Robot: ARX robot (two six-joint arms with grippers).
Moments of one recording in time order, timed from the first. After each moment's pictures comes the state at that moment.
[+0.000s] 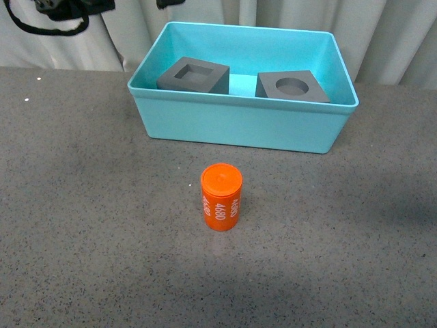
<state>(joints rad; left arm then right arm) -0.24 1.92 1.20 0.31 -0.01 -0.17 0.30 1.12 0.40 0.46 0.33 -0.13</state>
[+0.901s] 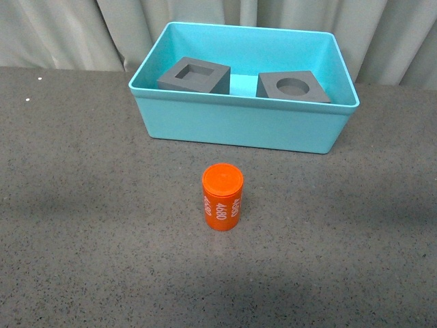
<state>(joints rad) -0.09 1.13 0.25 0.87 -0.08 -0.02 0.30 1.12 0.40 0.46 0.33 -0.13</state>
